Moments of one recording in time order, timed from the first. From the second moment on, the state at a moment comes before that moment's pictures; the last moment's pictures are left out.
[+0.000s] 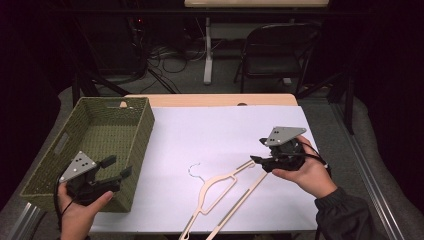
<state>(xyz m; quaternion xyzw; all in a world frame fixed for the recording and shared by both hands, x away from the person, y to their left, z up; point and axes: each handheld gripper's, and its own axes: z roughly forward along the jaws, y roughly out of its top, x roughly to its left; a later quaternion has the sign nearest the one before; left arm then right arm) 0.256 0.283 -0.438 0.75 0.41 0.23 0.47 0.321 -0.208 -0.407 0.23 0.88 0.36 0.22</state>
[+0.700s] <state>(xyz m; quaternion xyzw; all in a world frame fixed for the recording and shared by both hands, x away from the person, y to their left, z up) 0.254 0.282 -0.439 0.75 0.41 0.23 0.47 0.334 -0.141 -0.431 0.12 0.94 0.27 0.16</state>
